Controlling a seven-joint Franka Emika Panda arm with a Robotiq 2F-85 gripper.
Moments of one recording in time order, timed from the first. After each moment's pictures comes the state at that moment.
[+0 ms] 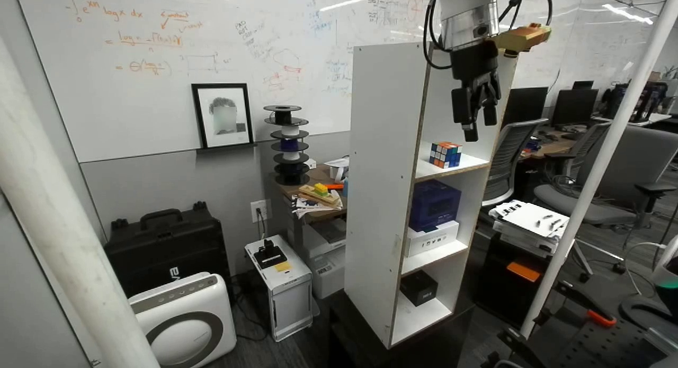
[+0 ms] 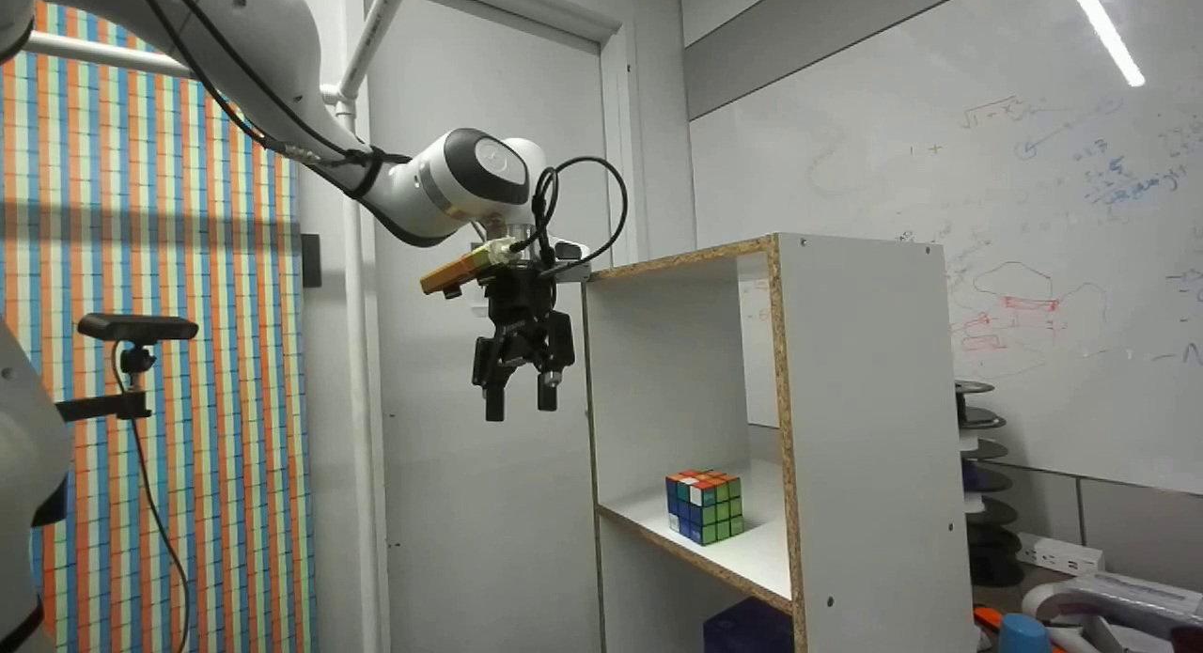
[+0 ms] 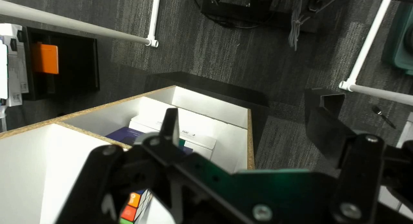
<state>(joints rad) 0.04 -0.27 0.19 -2.25 -0.20 1.74 0.05</state>
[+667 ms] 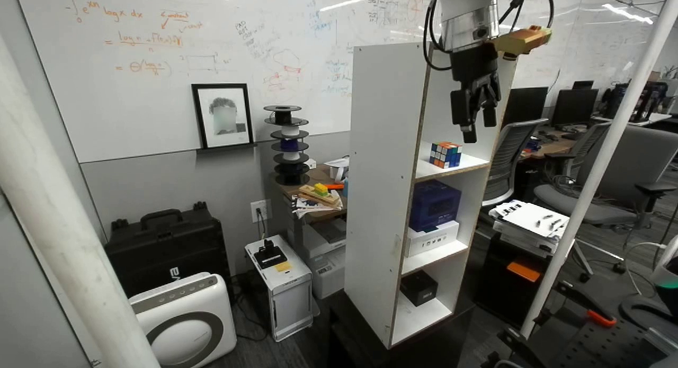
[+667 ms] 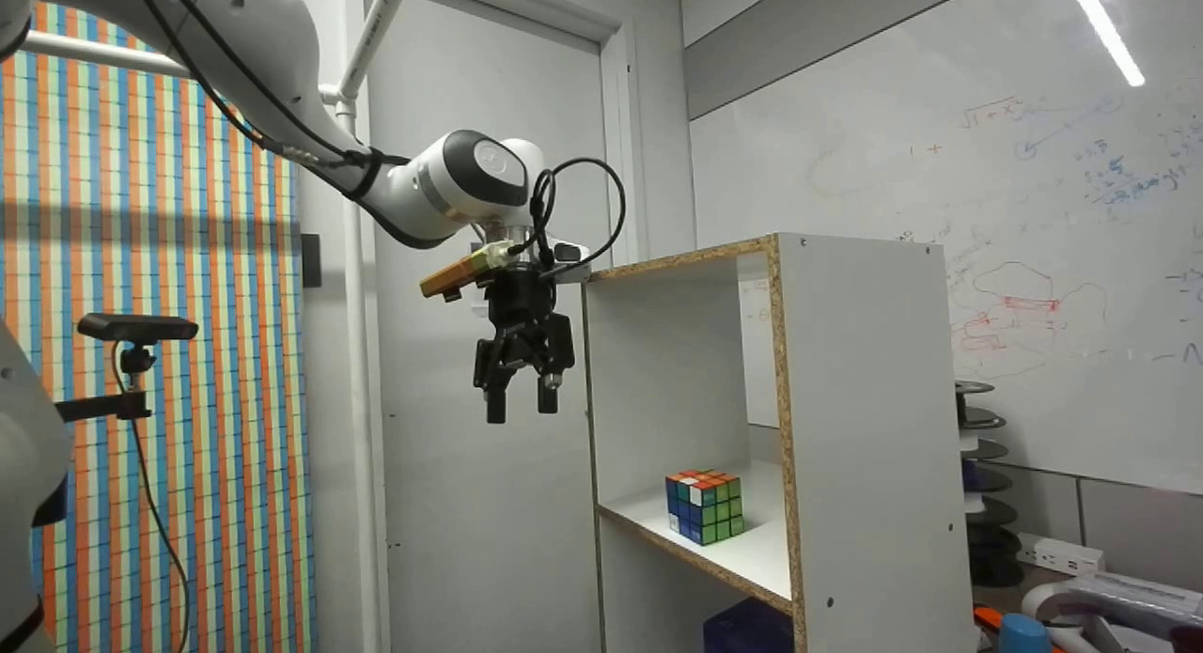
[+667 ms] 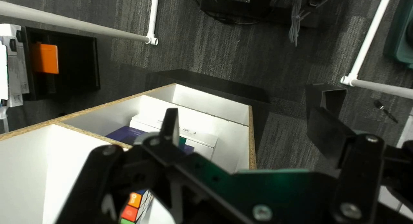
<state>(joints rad) 0.04 -0.27 0.18 -2.26 -0.20 1.76 0.07</state>
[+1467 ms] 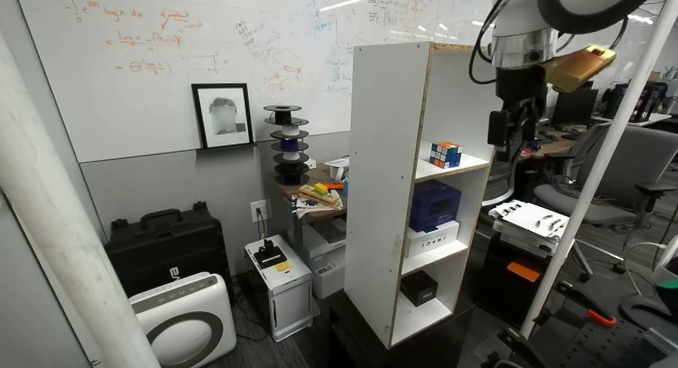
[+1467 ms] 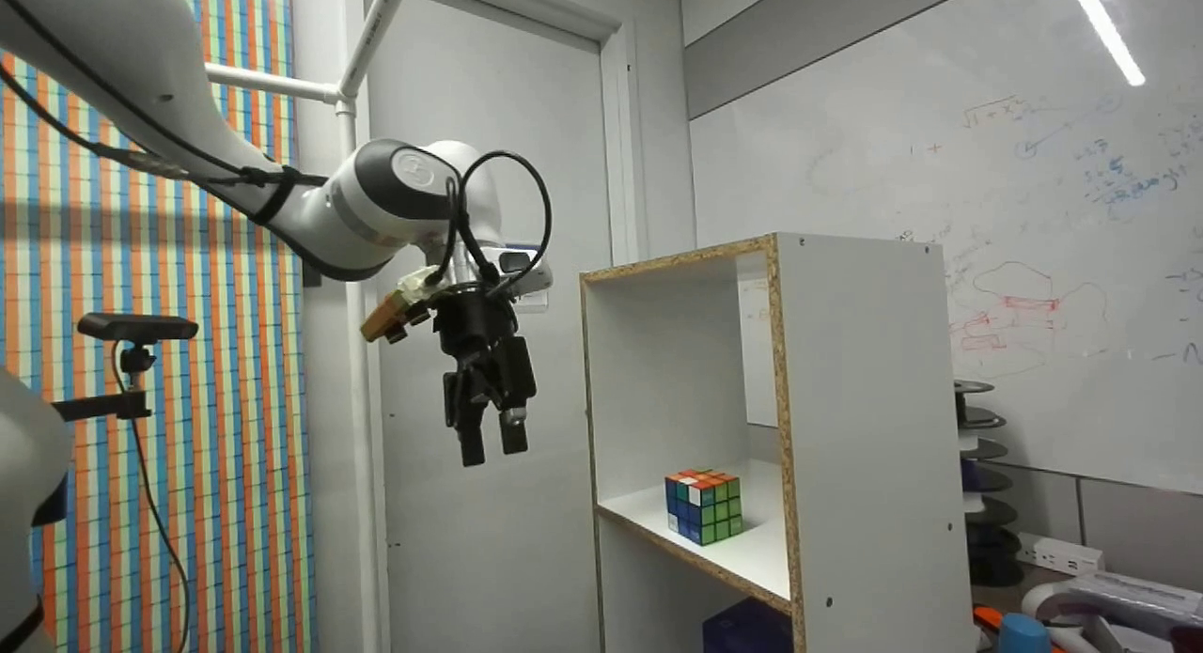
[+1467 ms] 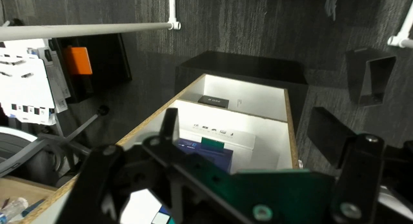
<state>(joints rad) 0.04 -0.57 0.15 -2.61 -0.27 1.96 0.21</state>
